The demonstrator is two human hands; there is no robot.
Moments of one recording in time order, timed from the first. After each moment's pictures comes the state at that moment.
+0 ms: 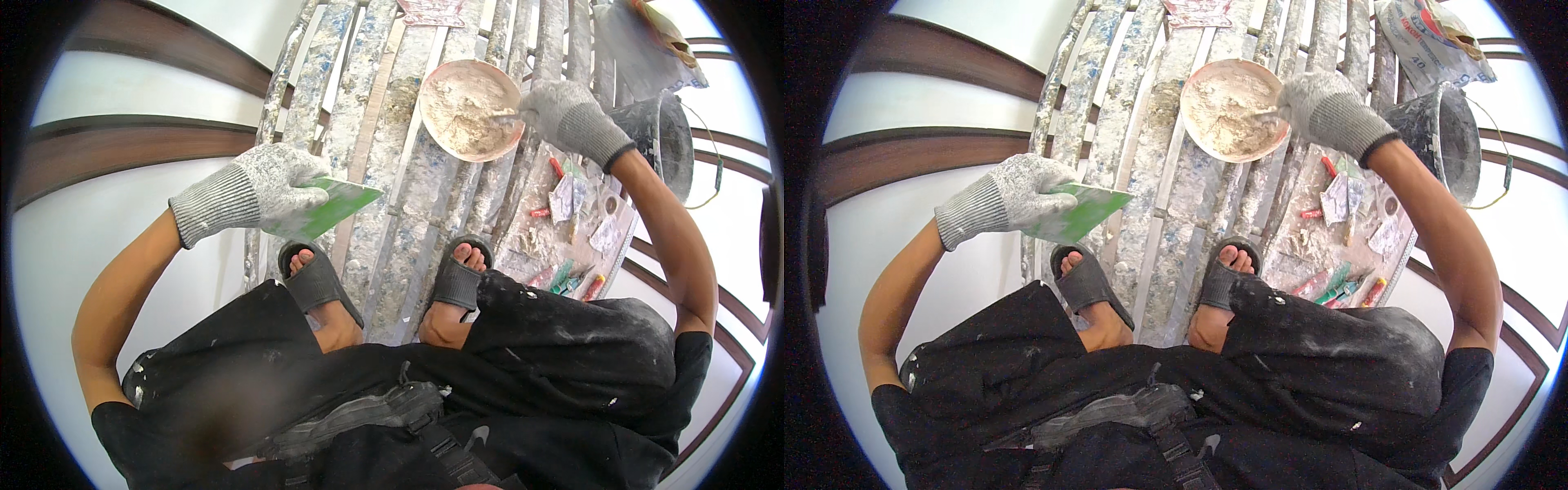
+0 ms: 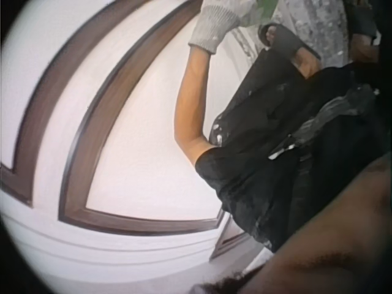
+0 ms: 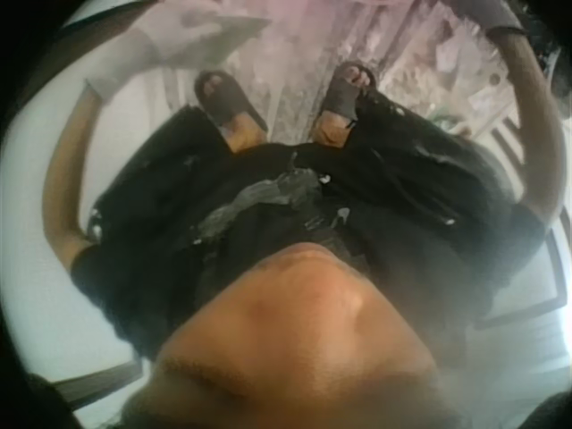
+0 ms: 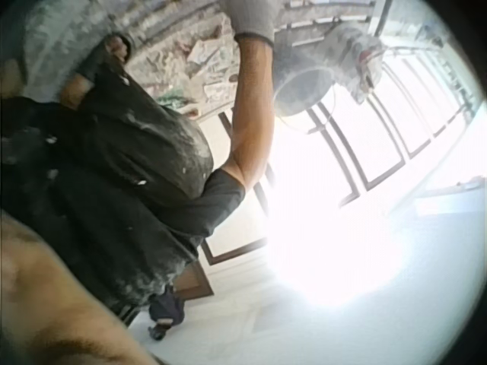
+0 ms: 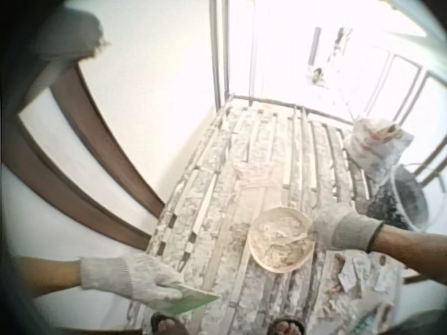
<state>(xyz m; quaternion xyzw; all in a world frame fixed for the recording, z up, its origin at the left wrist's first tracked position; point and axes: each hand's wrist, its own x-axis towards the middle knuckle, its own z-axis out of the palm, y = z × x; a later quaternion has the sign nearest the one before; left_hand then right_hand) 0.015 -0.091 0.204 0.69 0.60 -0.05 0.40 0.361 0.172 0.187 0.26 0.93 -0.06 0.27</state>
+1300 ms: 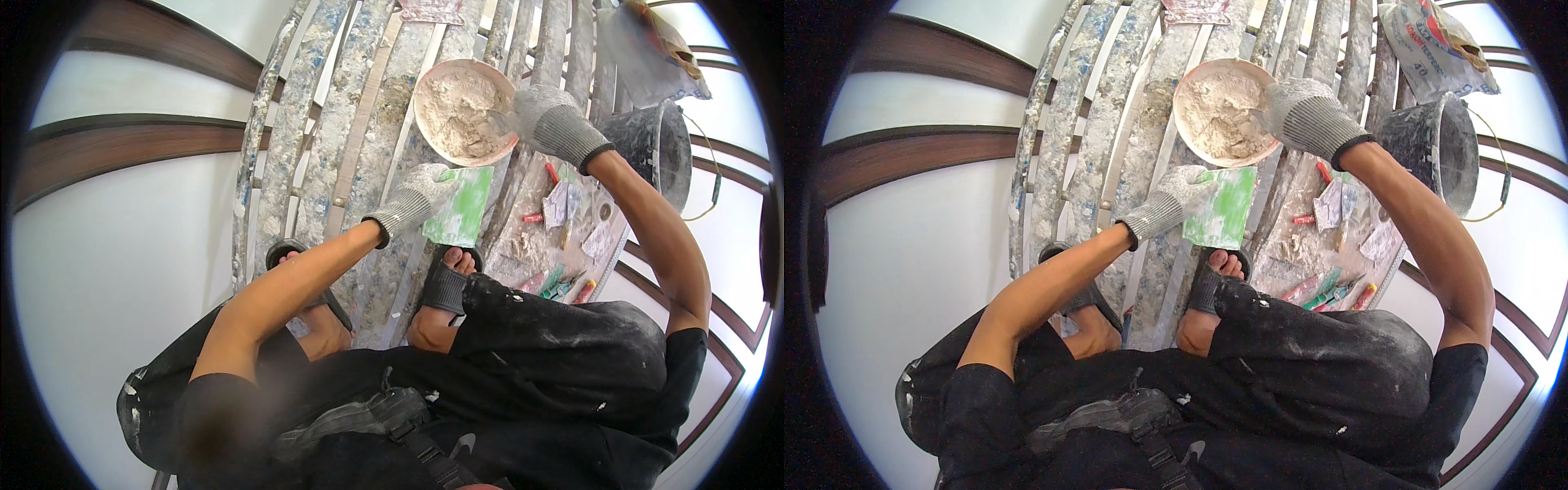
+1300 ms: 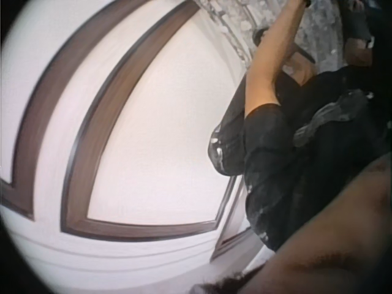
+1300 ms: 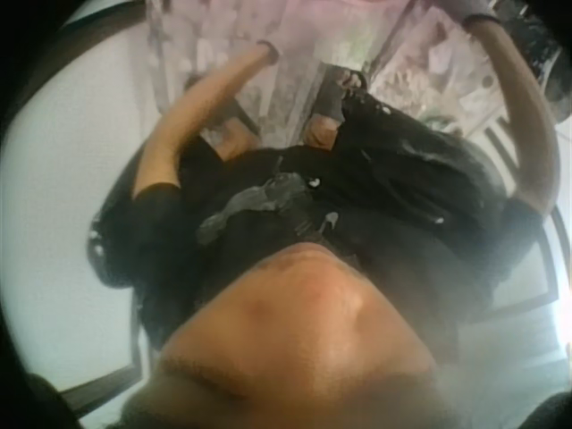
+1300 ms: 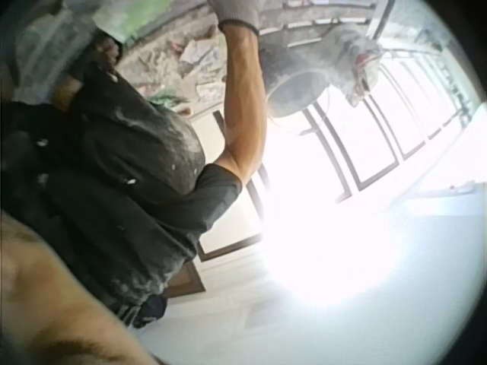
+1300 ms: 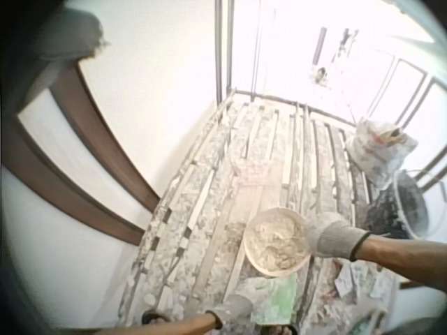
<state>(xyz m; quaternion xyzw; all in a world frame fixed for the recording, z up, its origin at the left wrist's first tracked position) 0.219 -0.043 -0.003 0.51 0.64 0.27 0.51 0.357 0.174 0.150 0.27 0.94 -0.06 0.20</state>
